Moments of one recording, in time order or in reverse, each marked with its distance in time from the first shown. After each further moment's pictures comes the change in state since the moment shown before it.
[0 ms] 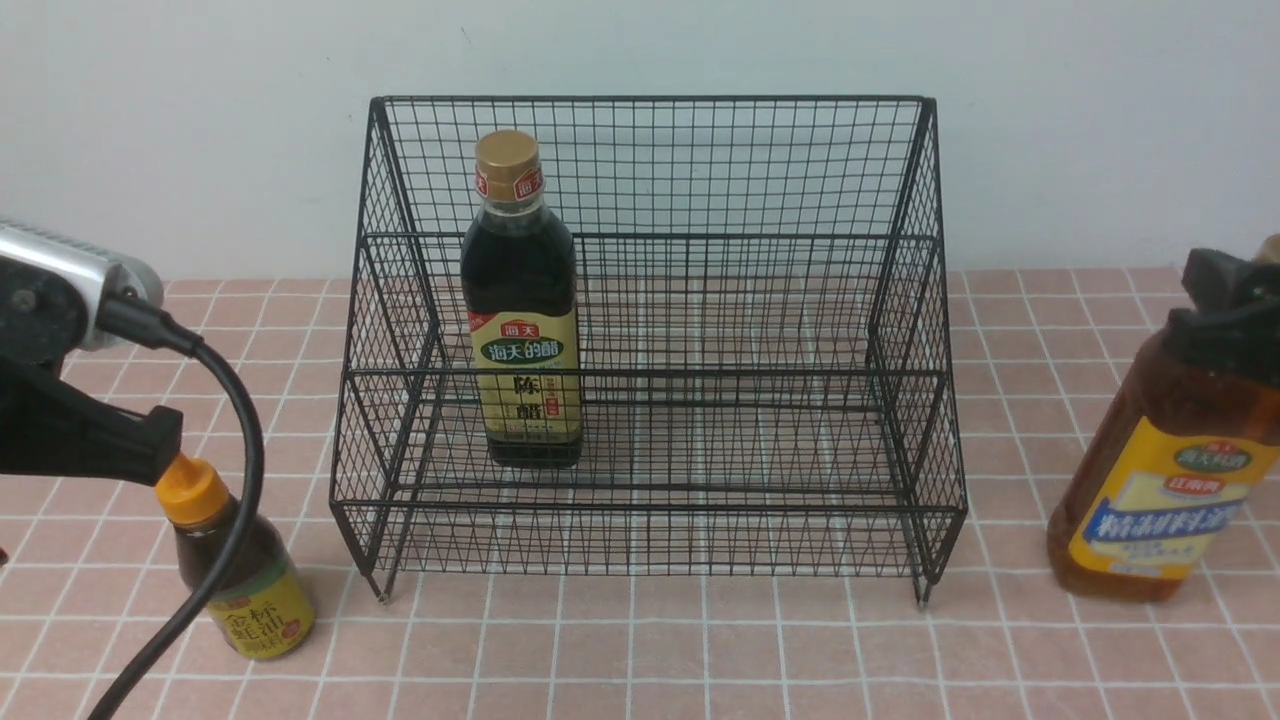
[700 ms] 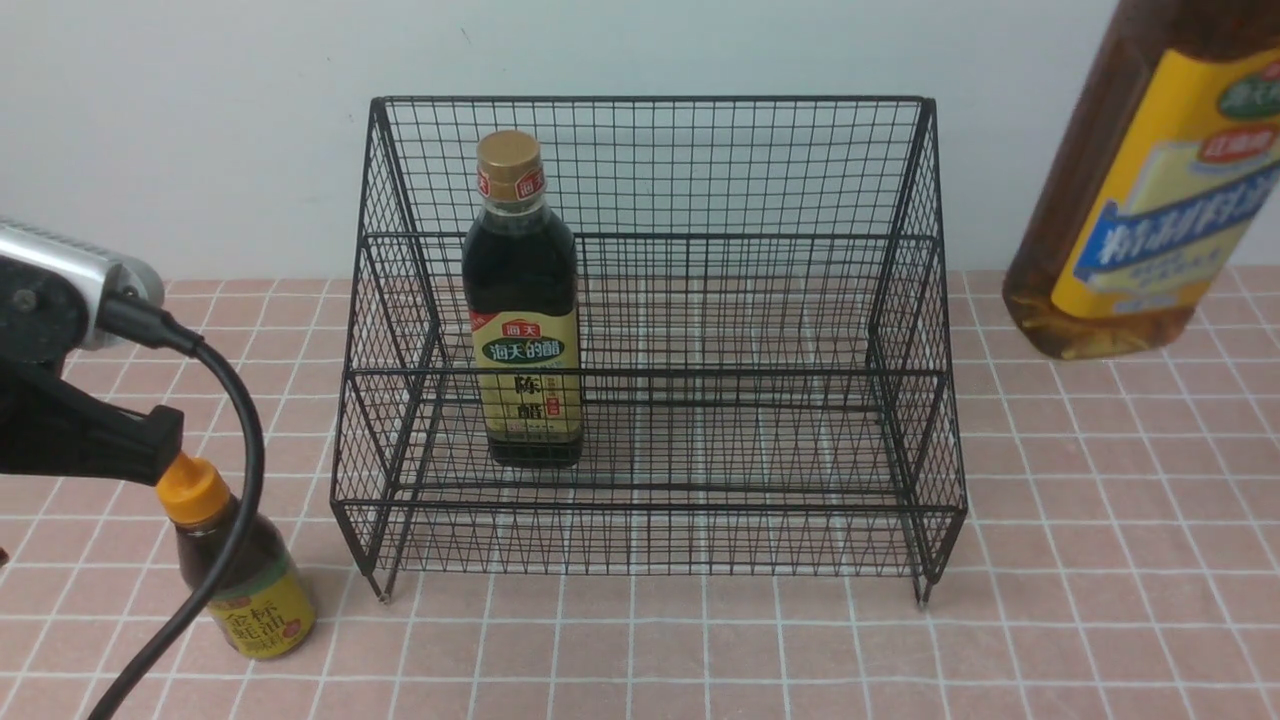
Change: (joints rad) right arm 0.194 -0.001 -0.698 -0.049 0.477 0.015; left arm 0.000 0.000 0.000 0.000 0.000 0.000
